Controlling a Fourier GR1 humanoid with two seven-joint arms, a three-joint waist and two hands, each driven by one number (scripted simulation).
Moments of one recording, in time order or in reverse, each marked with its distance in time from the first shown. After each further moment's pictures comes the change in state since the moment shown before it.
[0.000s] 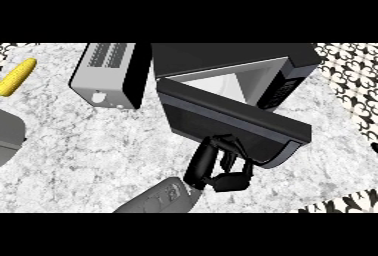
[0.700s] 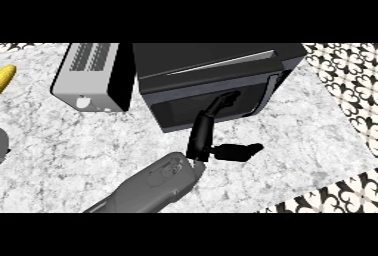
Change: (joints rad) left arm -0.163 -0.004 0.068 0.077 0.205 0.156 0.026; right arm -0.142 -0.159 -0.173 -0.046 0.077 -0.066 -0.001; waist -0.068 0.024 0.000
